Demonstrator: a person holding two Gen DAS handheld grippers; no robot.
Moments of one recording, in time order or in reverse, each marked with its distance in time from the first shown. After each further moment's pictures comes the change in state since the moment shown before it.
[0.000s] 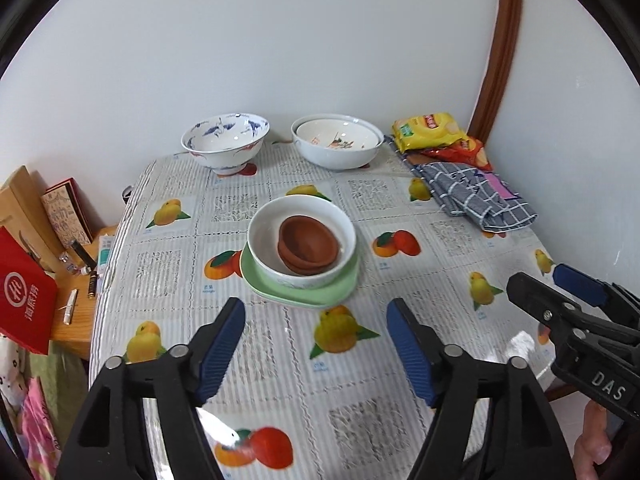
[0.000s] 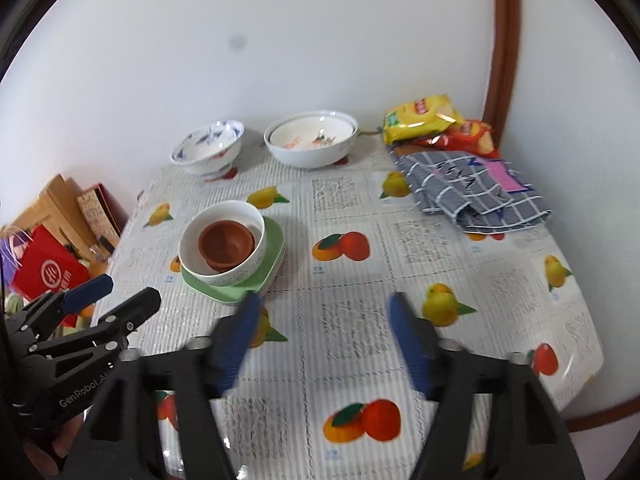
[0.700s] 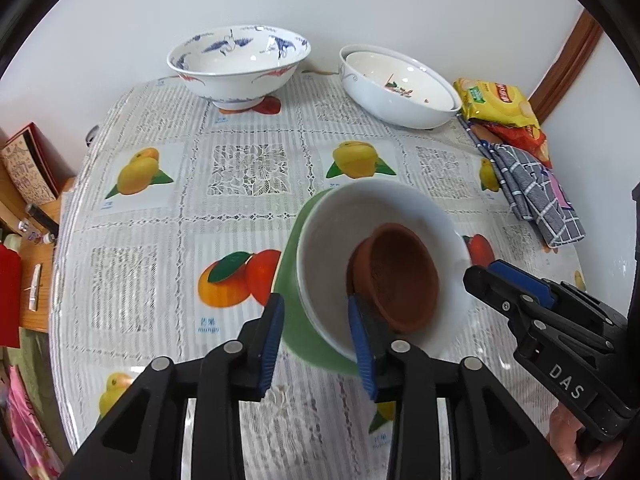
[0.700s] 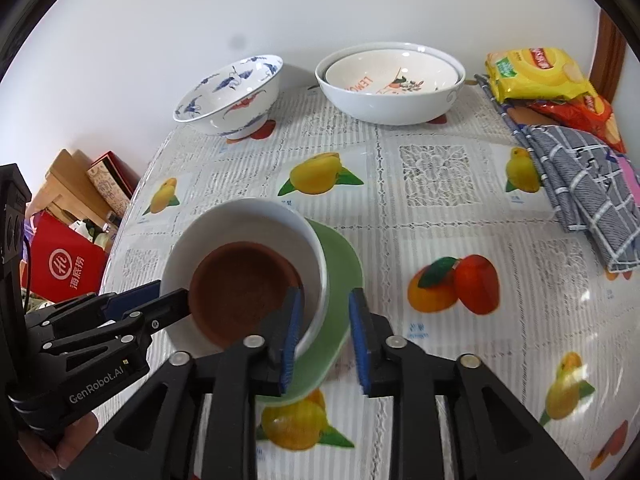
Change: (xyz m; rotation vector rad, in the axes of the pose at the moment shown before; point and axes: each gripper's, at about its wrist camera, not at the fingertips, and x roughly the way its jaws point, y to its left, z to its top) left arm 0.149 0.072 0.050 -0.110 0.266 -0.053; right arm 0.179 0.059 0.057 -0.046 0.227 0.177
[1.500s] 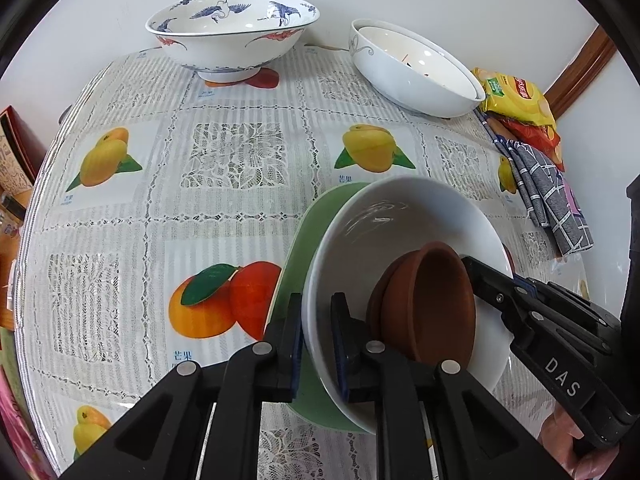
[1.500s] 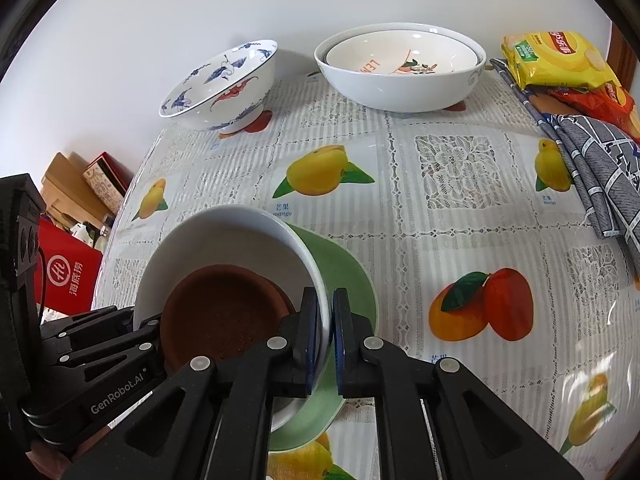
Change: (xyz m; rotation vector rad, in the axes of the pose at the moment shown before) left arm 0.059 0.011 0.019 -0.031 0.072 -0.041; right arm 0.052 -0.002 0.018 0.015 0.044 0.037
